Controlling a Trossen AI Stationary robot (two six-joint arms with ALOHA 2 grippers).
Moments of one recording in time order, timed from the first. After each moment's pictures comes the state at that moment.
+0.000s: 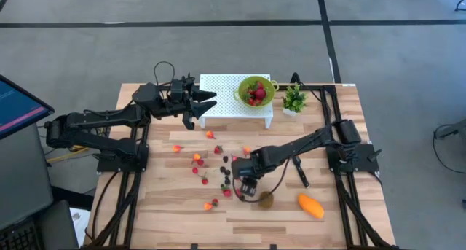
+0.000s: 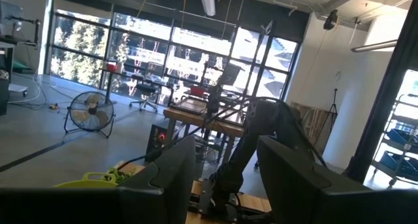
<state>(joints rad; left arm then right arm) 0.28 1.08 0.82 0.49 0.14 -0.27 0.23 2.00 1.41 -0.72 0.00 0.56</state>
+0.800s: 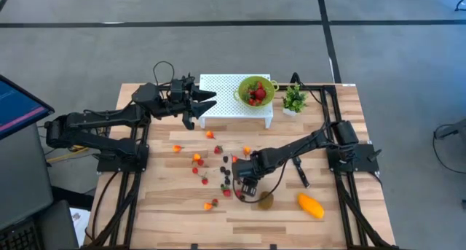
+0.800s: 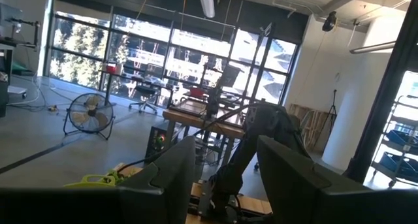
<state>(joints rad) 0.28 1.08 0.82 0.50 0.14 -0.27 0.23 2.02 1.36 -0.66 0.03 0.52</state>
